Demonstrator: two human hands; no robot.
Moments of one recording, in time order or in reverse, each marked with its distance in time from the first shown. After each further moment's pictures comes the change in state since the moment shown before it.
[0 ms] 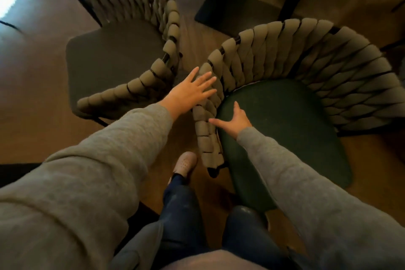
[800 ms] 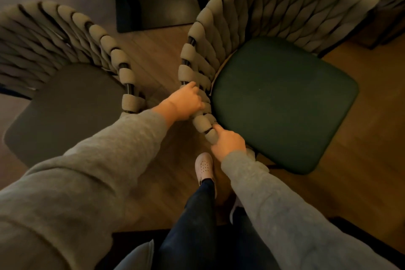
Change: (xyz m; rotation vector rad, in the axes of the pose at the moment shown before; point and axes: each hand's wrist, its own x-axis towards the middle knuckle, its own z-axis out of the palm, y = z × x) left_hand 0.071 -0.037 0.037 0.313 0.124 0.690; right_hand -0.004 -0.029 0.130 -0.133 0.378 0.168
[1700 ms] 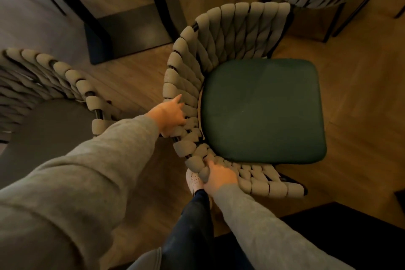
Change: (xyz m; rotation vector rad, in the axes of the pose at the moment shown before) left_hand 0.034 0.021 -0.058 0.211 -0.245 0.208; right_hand -0.075 0.060 0.022 -0.013 -0.218 0.181
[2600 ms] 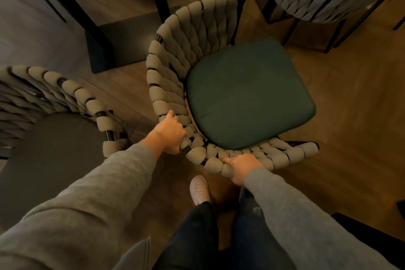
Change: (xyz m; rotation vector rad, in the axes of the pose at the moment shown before) left_hand -0.007 -0.020 0.042 -0.279 0.086 -0.174; right_hand 0.050 0.004 -0.085 -0.344 -0.019 -0.205
